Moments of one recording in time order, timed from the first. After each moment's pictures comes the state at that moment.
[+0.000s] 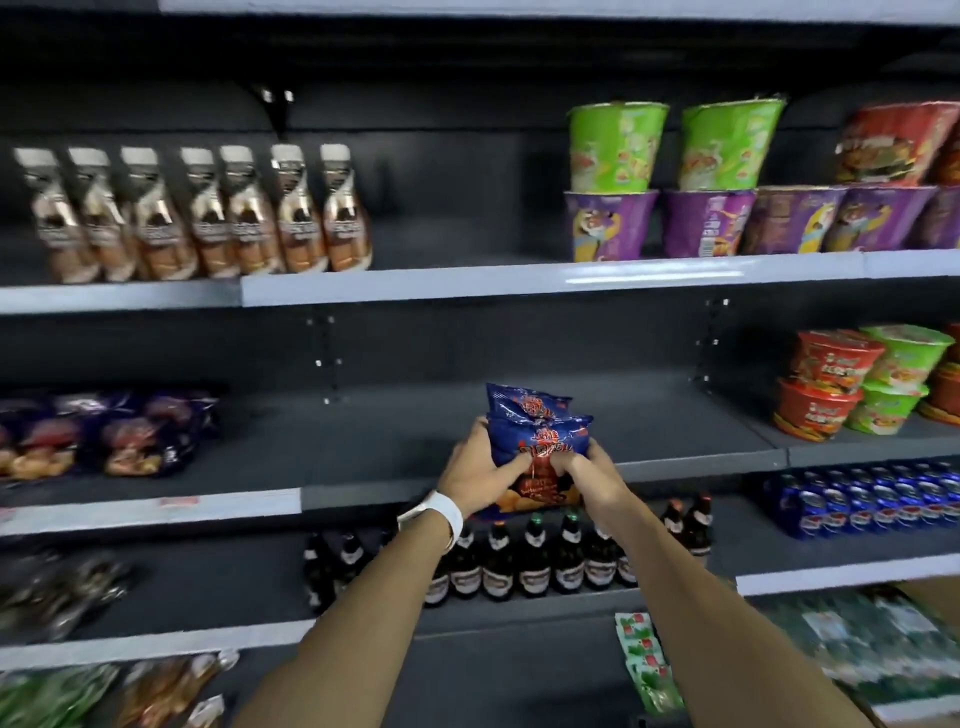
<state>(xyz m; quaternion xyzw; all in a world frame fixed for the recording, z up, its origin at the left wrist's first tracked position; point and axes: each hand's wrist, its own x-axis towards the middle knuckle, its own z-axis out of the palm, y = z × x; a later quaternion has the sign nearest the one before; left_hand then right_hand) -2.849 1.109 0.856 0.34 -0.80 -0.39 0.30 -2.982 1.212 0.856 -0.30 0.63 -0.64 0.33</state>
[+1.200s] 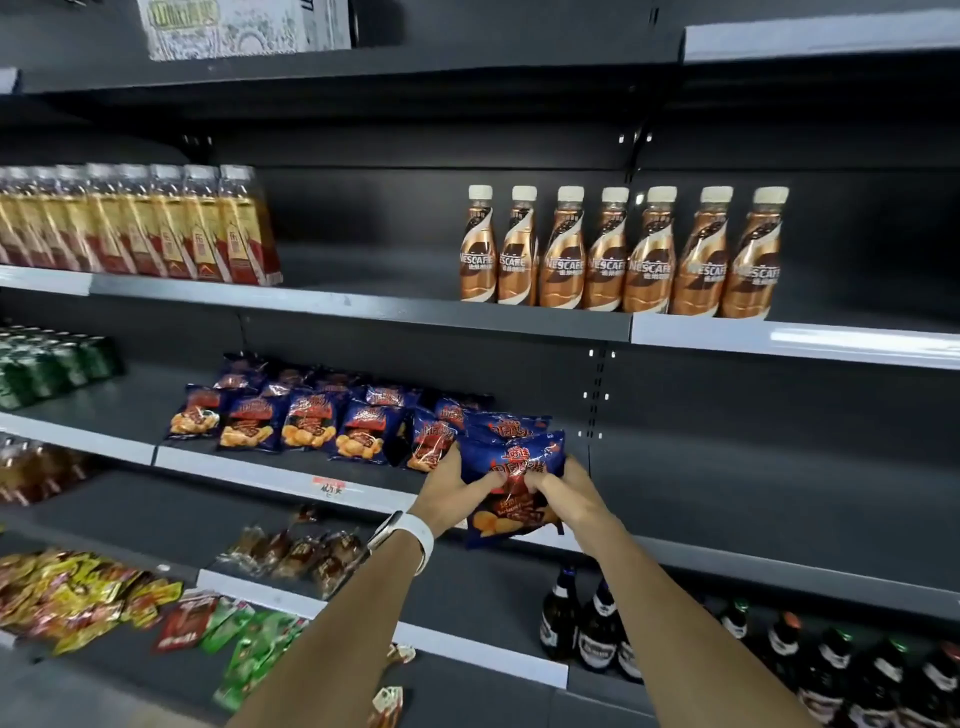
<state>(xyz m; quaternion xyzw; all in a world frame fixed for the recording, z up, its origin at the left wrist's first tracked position) -2.441 0.877 0.855 0.44 -0.70 -0.43 0.36 -2.607 0.940 0.871 -0.45 0.63 -0.50 0.38</state>
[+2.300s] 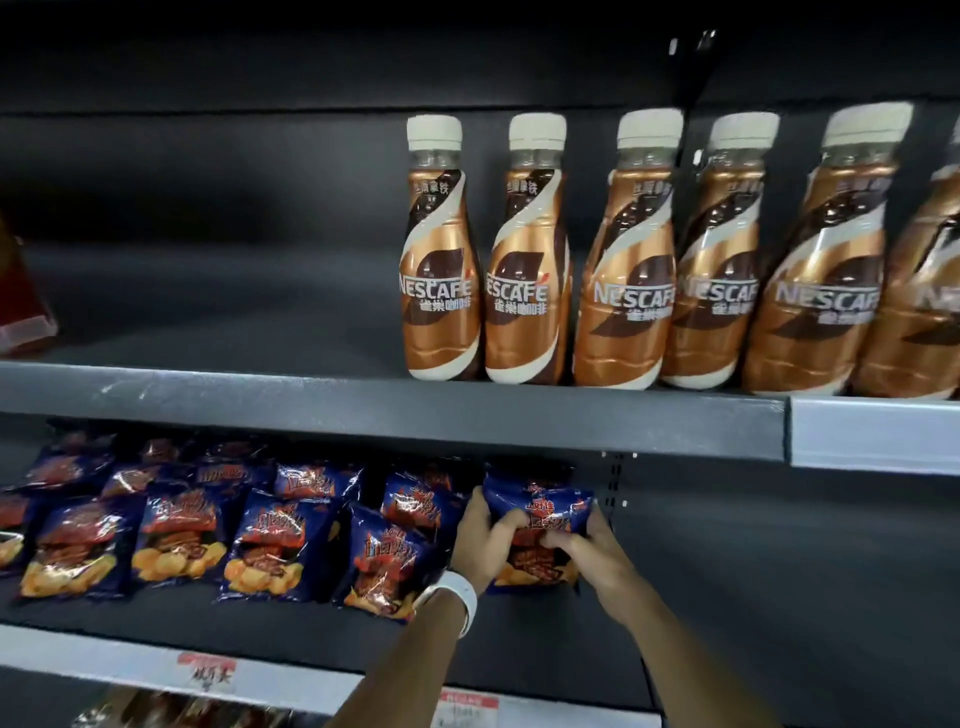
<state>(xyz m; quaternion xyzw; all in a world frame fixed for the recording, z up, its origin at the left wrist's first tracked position) -2.573 0.635 0.786 0.43 -0.63 -0.52 0.38 -2.715 0.707 0.788 -0.36 0.64 -0.54 0.41</state>
